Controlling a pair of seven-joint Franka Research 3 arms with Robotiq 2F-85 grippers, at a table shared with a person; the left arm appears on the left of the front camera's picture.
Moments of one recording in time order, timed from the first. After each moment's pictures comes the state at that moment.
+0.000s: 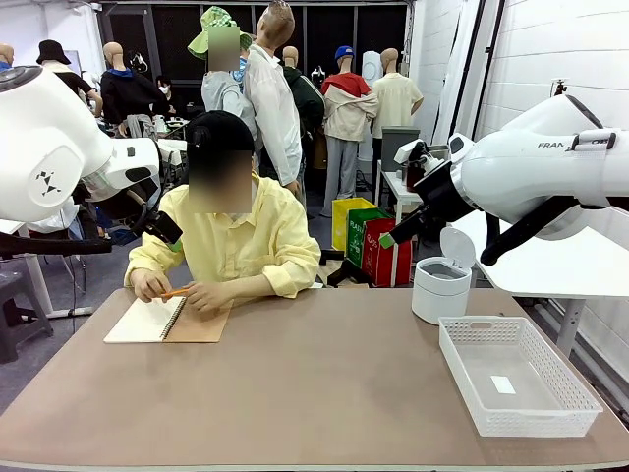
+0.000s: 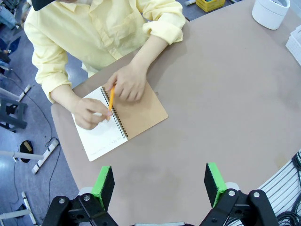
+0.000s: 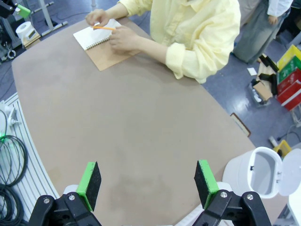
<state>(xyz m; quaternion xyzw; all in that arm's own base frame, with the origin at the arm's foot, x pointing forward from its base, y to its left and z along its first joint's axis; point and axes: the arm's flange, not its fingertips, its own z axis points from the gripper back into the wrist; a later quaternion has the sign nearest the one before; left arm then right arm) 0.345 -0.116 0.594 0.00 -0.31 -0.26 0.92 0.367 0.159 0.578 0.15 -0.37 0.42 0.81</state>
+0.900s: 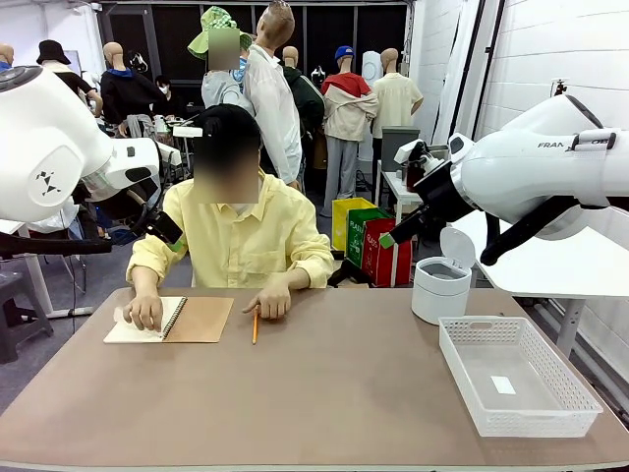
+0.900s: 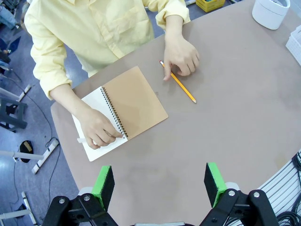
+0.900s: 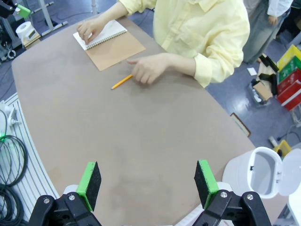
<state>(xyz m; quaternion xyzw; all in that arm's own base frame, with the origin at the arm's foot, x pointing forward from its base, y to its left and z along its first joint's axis) 0.345 -0.116 0.594 0.00 -0.31 -0.26 0.92 0.367 0.159 0.578 0.15 -0.37 0.42 0.81</state>
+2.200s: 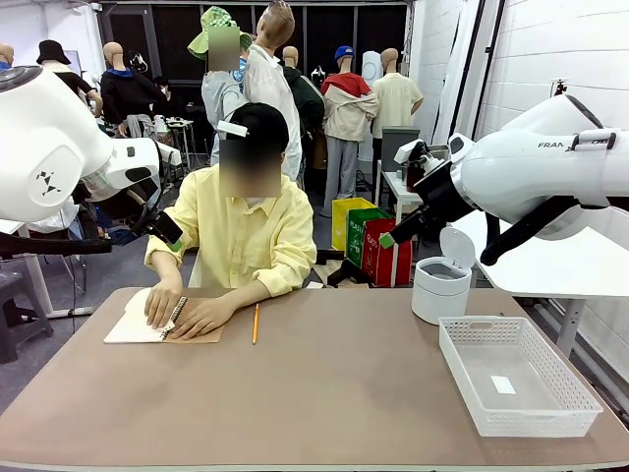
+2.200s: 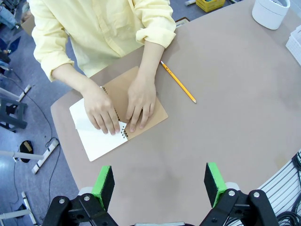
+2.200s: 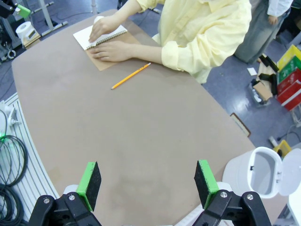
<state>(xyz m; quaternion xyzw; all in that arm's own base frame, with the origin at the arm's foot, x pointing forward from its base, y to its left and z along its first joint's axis) 0.345 -0.116 0.594 0.00 -0.31 -0.26 0.92 0.367 0.159 0.578 0.15 -0.37 0.42 0.81</state>
